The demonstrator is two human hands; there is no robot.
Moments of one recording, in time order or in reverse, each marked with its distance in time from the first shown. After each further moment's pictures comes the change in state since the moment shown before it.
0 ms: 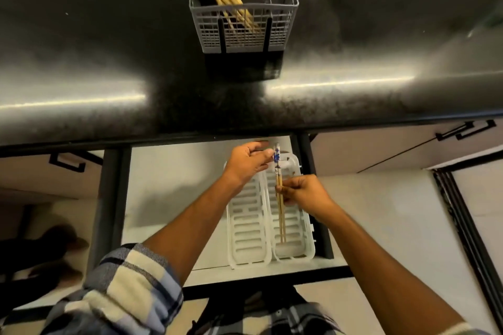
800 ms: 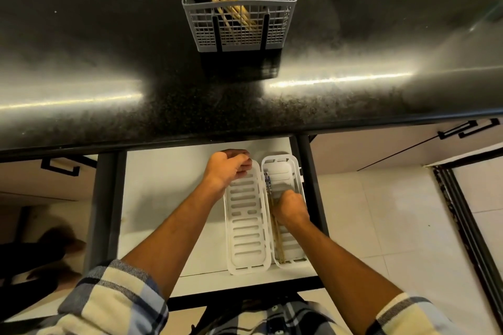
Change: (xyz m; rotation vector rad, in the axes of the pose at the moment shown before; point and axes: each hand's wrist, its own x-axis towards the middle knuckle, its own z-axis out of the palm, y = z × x) left_hand 0.010 -0.011 -0.032 -0.005 0.170 -0.136; right_hand 0.028 0.031 0.048 -0.672 0.192 0.223
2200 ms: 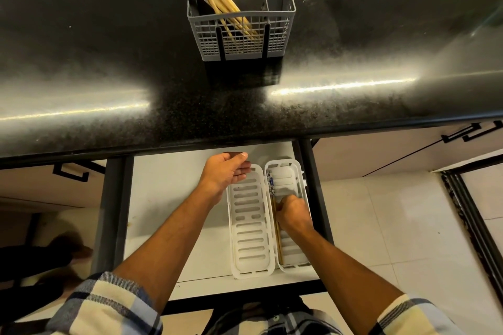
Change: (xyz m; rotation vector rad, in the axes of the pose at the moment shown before) left_hand -0.019 0.015 -0.011 -0.005 0.013 0.015; right_hand 0.003 0.011 0.013 0.178 0.039 -0.049
